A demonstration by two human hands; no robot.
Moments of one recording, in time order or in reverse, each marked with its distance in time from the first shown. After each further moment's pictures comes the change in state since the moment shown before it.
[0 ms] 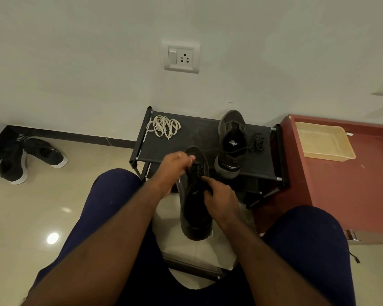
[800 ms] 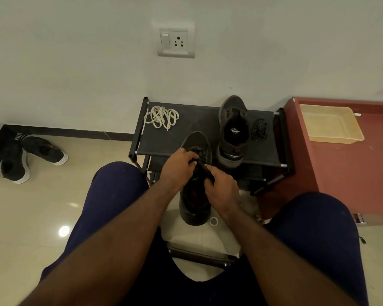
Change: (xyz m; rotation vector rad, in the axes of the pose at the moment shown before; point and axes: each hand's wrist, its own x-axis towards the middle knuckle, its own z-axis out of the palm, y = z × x) left_hand 0.027 -0.039 0.010 0.904 0.049 0.273; right_hand 0.007 0.000 0.013 0.129 0.081 0.002
